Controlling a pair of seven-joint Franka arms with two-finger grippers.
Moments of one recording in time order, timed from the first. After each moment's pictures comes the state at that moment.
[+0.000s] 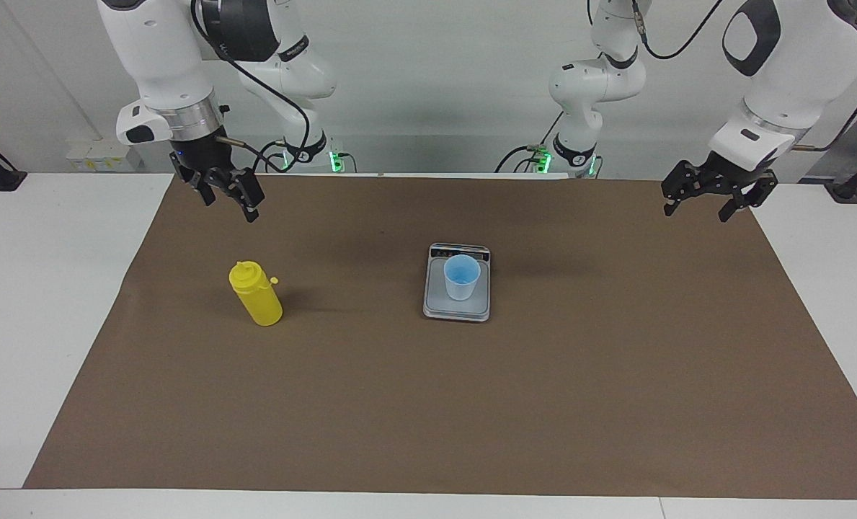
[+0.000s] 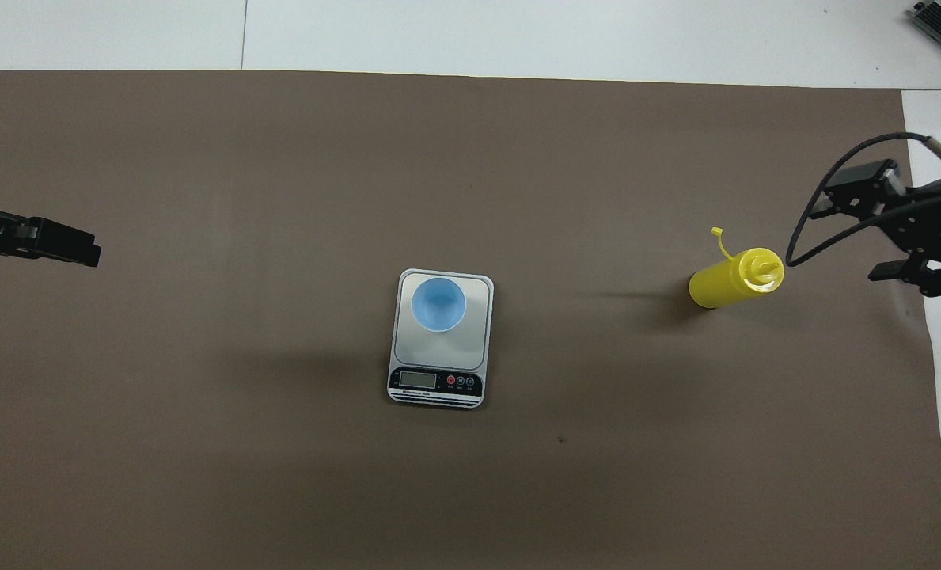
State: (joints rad) left arm 0.10 0.01 -0.16 -1.59 -0.02 1.60 0.13; right arm -0.23 0.05 0.14 -1.64 0.13 1.75 0.73
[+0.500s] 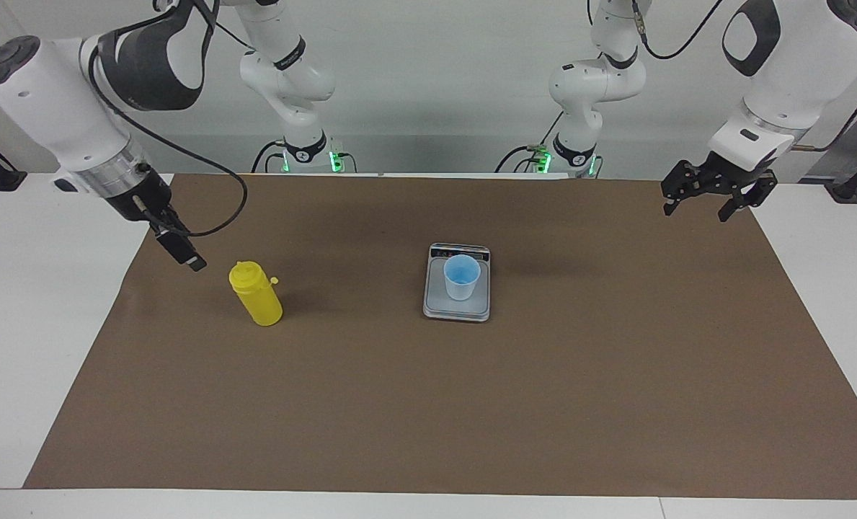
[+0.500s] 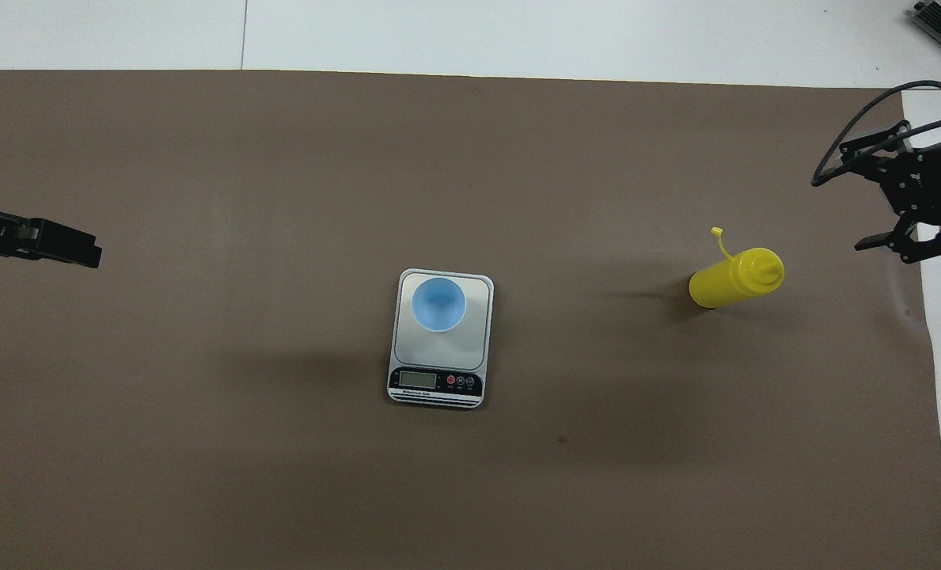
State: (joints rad) left arm 0.10 0.01 -0.16 -1.60 -0.02 1.60 0.13; right arm -0.31 0.29 0.14 -1.49 0.25 1.71 0.83
